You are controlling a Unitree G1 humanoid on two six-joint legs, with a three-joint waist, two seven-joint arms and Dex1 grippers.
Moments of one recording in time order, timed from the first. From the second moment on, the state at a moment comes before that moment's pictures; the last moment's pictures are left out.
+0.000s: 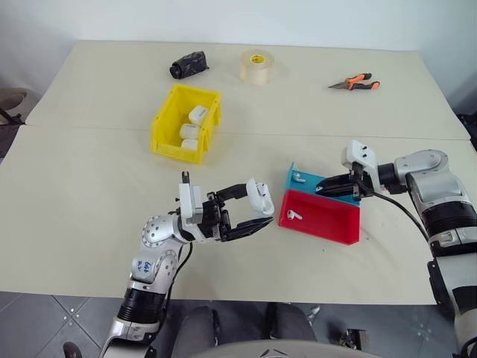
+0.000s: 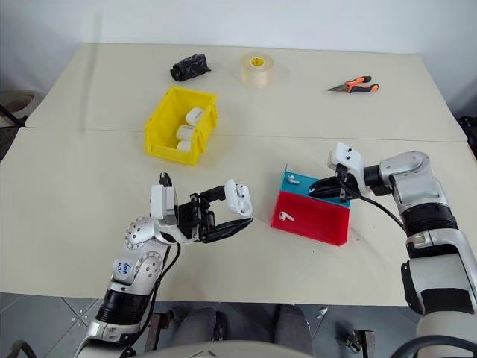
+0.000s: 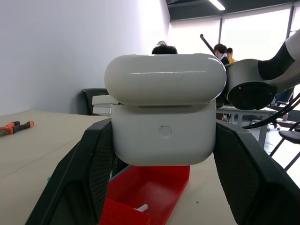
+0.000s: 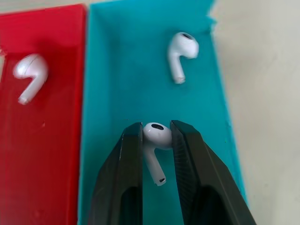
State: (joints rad) left arm -0.25 0.19 -0.10 -0.11 -0.51 -0.04 -1.05; right arm -0.85 -0.77 0.22 0.75 0.13 0.11 1.43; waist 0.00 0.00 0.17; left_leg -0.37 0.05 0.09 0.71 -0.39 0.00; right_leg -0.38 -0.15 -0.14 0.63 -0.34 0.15
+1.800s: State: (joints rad) left arm -0.29 0.18 -0.12 -0.10 -0.51 -0.04 -1.05; right arm -0.94 -0.80 0.43 0.37 -0.23 0.43 1.46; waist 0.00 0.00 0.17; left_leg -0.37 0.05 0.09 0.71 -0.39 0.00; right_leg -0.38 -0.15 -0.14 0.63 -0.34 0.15
